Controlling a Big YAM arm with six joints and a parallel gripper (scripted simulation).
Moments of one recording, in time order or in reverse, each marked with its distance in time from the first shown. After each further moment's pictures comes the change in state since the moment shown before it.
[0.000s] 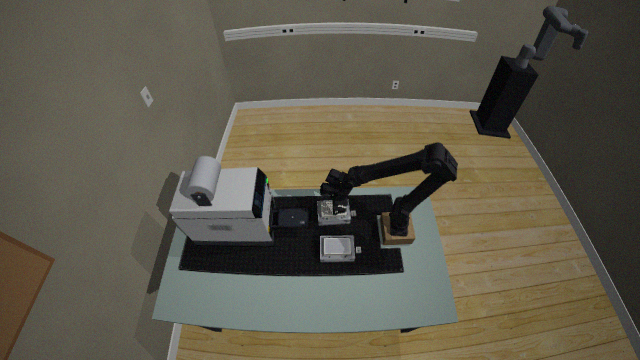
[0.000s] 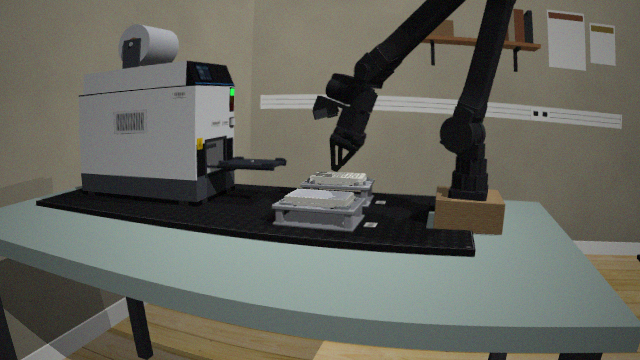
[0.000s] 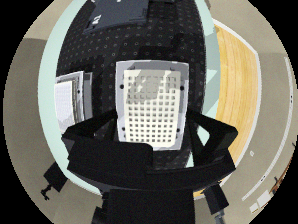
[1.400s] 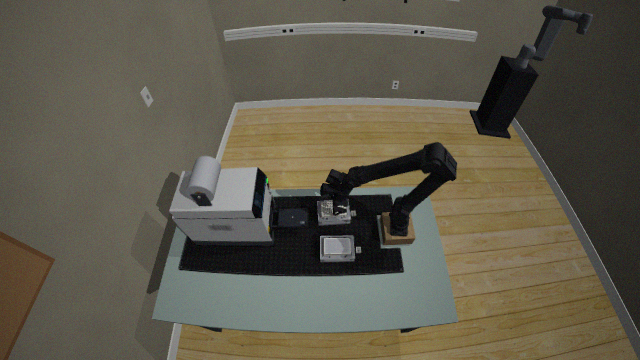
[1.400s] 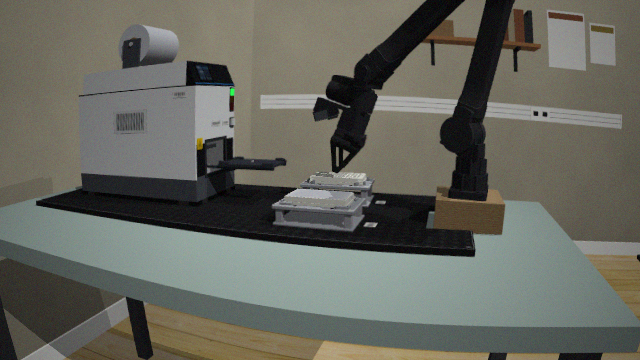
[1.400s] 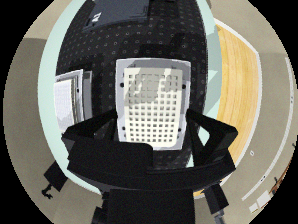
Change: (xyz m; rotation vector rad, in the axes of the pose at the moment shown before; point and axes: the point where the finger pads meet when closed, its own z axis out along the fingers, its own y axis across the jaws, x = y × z) arm 0.003 0.001 0.003 -0.005 0.010 0.001
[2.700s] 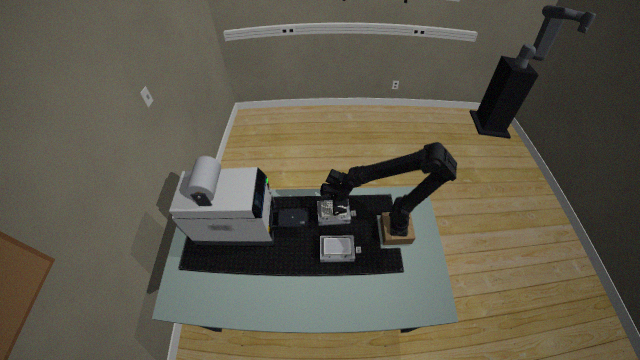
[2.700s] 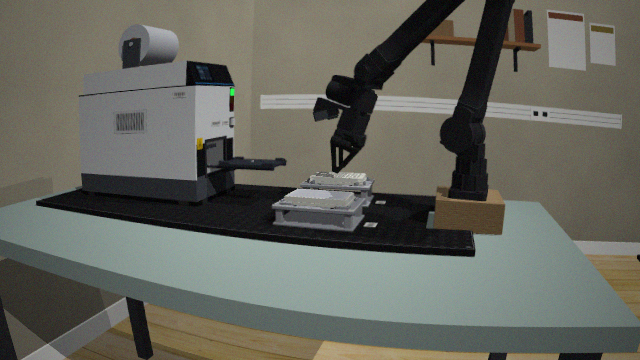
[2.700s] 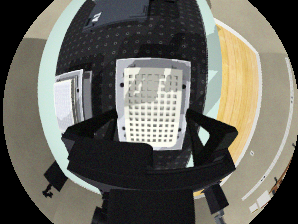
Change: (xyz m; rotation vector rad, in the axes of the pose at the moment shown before) arm 0.000 0.000 0.000 0.000 0.001 0.000
